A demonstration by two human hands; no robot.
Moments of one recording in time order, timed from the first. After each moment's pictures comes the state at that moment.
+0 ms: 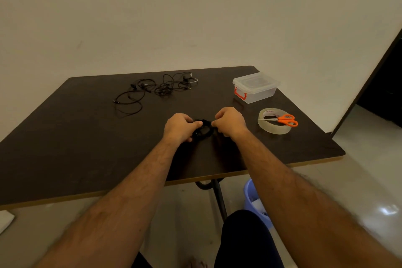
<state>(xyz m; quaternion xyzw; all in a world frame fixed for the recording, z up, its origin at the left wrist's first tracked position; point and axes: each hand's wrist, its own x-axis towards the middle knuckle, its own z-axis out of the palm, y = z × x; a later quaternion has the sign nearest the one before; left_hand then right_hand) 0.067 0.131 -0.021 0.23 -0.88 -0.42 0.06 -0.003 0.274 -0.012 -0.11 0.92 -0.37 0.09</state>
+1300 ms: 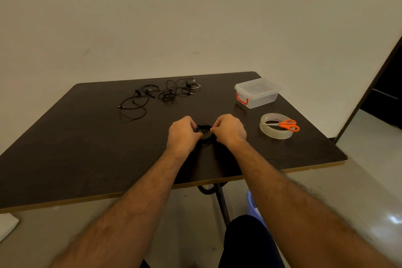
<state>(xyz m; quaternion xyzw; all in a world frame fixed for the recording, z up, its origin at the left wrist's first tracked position) 0.079 0.141 -0.022 0.22 -0.92 -0.30 0.14 0.006 0.264 -0.021 -0.12 0.94 -0.31 0.05</state>
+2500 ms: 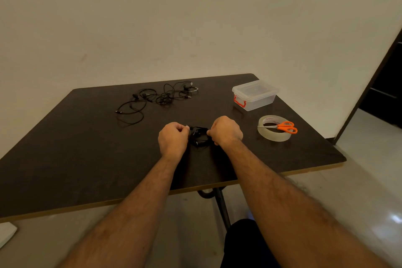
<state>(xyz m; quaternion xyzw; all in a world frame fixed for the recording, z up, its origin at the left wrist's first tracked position) 0.075 0.132 -0.033 0.31 -0.84 -0.40 0.20 -0.010 0.253 -0.026 -0.07 0.96 -0.27 0.07</state>
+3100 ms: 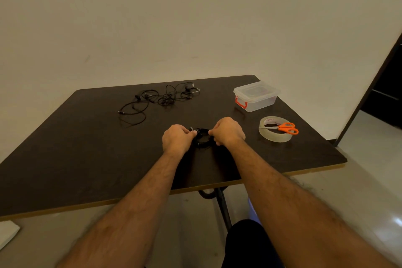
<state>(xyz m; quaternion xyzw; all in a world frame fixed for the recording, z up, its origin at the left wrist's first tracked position) 0.076 0.133 -0.020 0.30 -0.88 -0.36 0.10 -0.008 0.257 -0.020 -0.05 0.94 -0.32 0.10</state>
